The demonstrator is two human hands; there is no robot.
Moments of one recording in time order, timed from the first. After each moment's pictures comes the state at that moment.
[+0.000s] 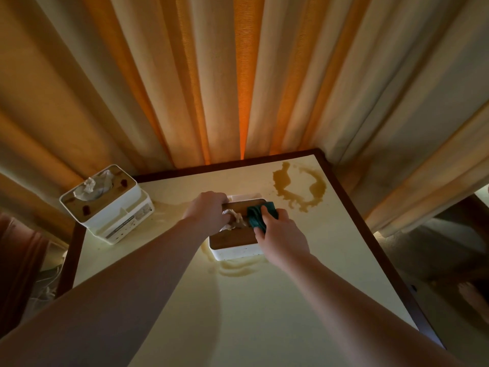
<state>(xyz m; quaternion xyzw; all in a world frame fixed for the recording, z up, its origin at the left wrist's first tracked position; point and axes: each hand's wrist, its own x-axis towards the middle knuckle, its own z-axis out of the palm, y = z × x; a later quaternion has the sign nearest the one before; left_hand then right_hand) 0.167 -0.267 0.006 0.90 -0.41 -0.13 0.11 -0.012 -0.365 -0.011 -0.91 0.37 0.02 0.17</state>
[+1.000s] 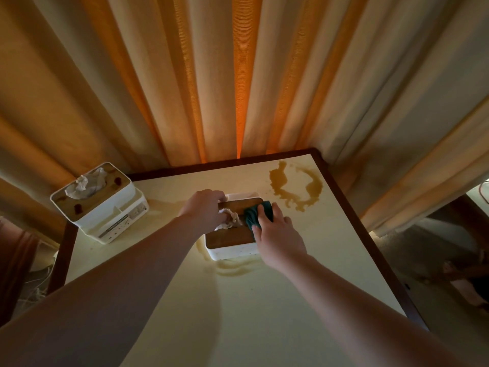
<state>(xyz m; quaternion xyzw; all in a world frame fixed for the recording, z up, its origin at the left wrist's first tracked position) 0.177 -0.270 -0.006 0.89 -0.42 -0.15 0.11 -0.014 -0.361 -0.011 -0.93 0.34 0.07 0.14</state>
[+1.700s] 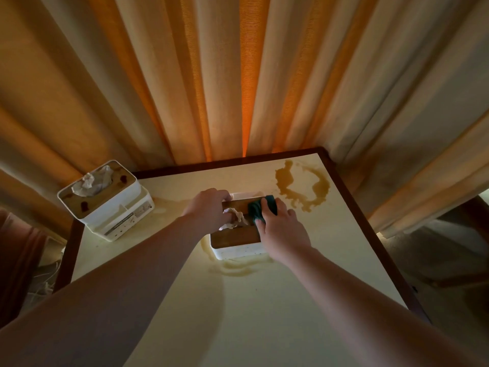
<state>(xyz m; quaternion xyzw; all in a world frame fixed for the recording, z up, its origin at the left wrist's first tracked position) 0.179 -0.268 -0.006 0.89 -0.42 -0.15 0.11 0.000 -0.375 -0.016 -0.94 0.33 0.06 0.12</state>
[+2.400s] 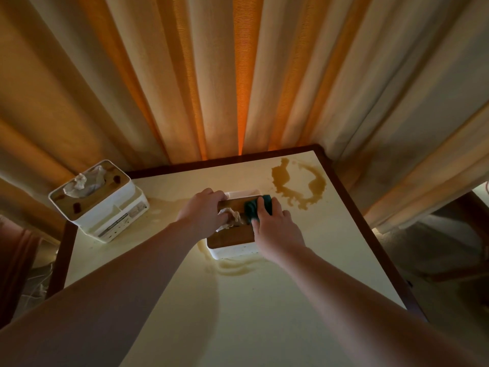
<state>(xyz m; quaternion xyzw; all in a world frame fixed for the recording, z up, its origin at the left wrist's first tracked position) 0.173 -0.262 -0.012 0.88 -0.45 -0.13 0.13 0.002 -0.368 -0.018 -0.93 0.34 0.06 0.12</state>
